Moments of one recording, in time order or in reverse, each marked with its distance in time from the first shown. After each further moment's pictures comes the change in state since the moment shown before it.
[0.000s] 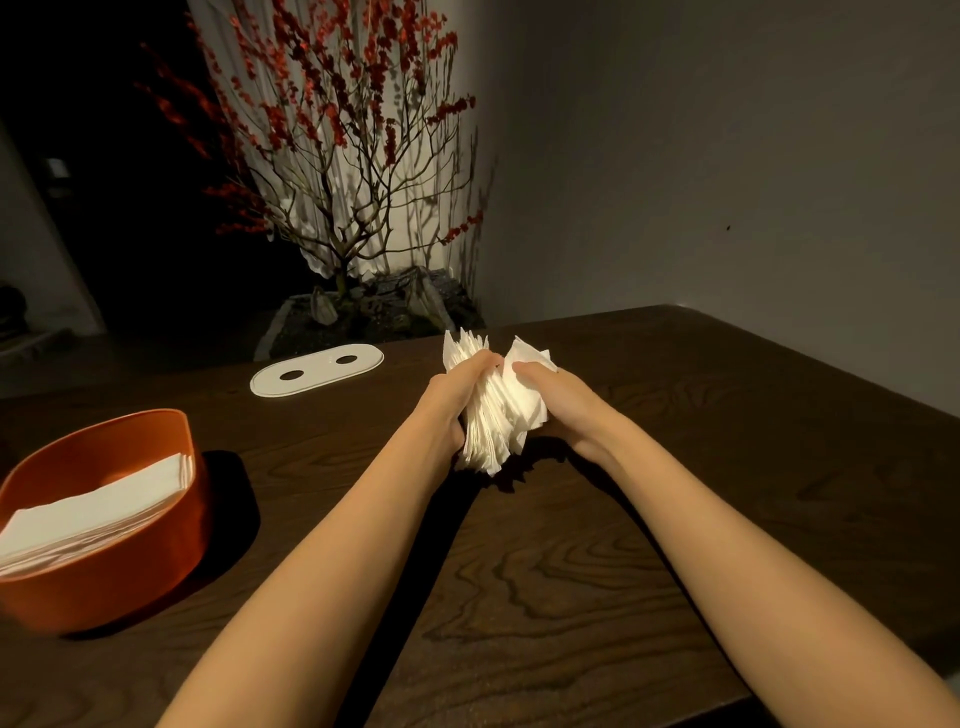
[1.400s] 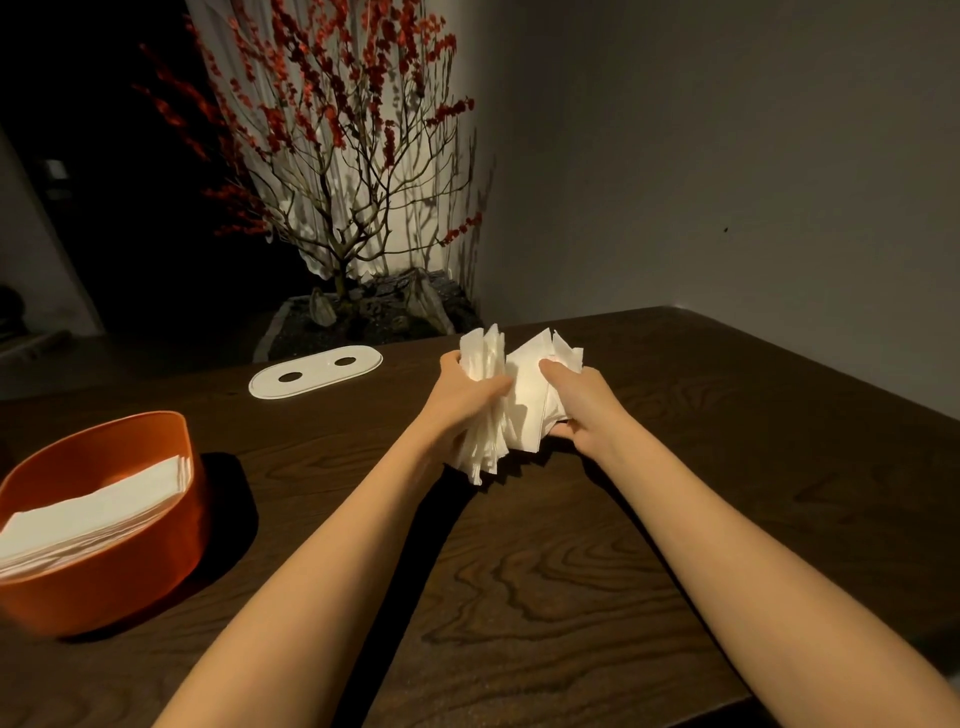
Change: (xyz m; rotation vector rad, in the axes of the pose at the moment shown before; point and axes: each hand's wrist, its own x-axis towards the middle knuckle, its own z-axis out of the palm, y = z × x) left_hand -0.006 0.001 0.003 0.515 -0.018 0.348; right_hand -0.002 -0.002 -0.007 0.326 0.246 0.128
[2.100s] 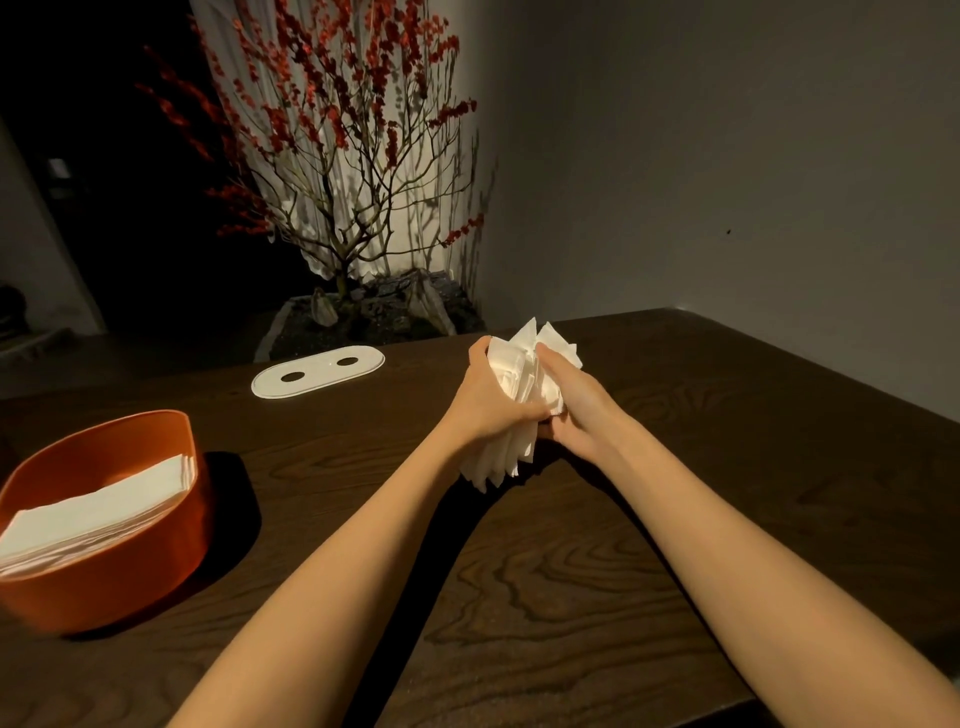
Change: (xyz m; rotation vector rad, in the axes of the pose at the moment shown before) left_hand -0.013 0.005 0.014 0.207 -0.071 0.196; right_hand -0.004 -0.001 0.003 0.226 -0.193 0.061
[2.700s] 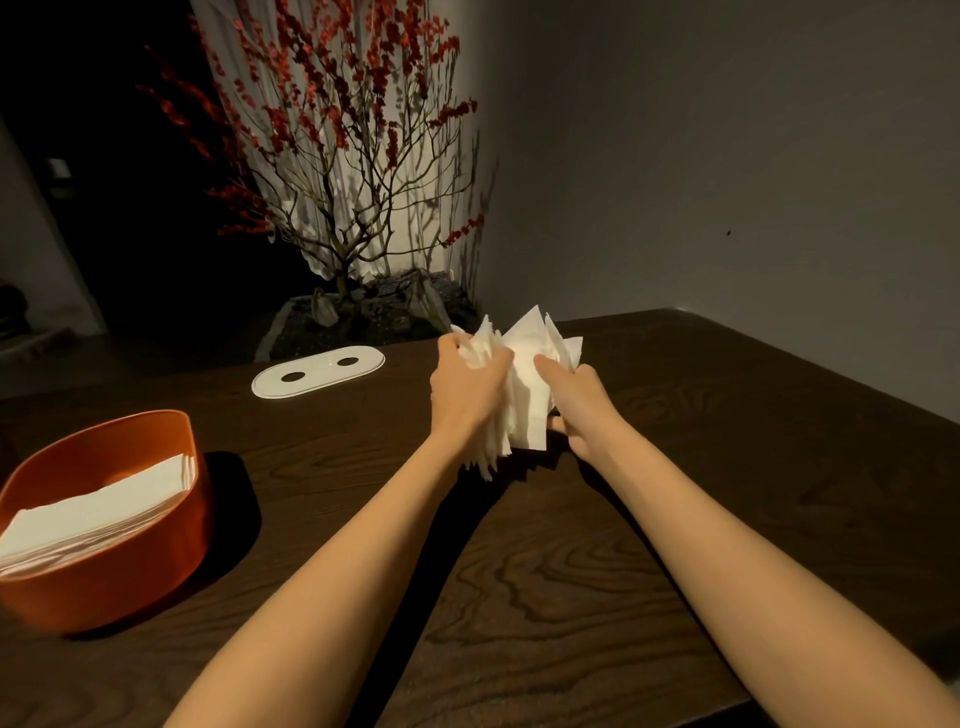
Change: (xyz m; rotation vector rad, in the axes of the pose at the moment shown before) left_hand -0.001 0.004 -0.003 -0.194 0.398 -0.060; right_hand 0.008 0.005 0.001 -0.290 0.189 -0.162
